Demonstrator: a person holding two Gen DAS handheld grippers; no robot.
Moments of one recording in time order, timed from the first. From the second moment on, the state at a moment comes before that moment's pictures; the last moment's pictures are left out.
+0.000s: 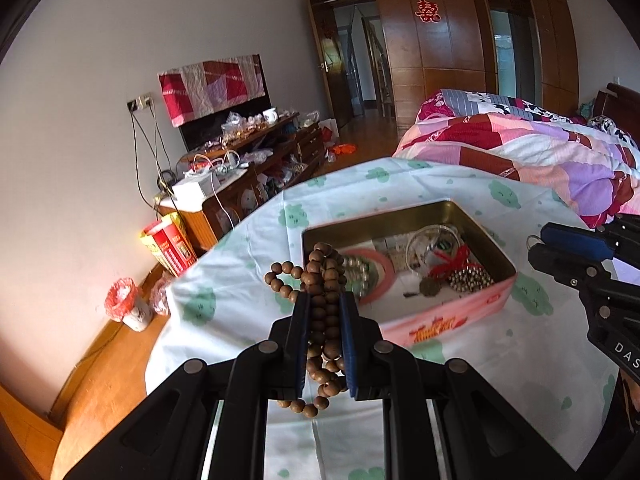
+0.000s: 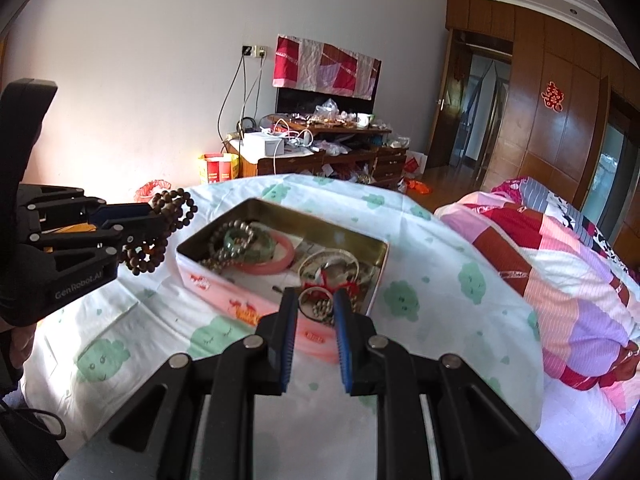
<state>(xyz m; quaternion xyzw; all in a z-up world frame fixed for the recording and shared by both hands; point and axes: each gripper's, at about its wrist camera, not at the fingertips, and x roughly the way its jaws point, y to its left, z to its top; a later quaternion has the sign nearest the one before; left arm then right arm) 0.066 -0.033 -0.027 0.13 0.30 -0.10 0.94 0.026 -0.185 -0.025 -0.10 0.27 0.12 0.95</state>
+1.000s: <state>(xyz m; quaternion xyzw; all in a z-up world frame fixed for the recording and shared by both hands) 0.137 -0.063 -0.040 0.16 0.31 -0.08 0.93 0.103 -0.180 -0.033 -0.11 0.29 0.09 0.95</state>
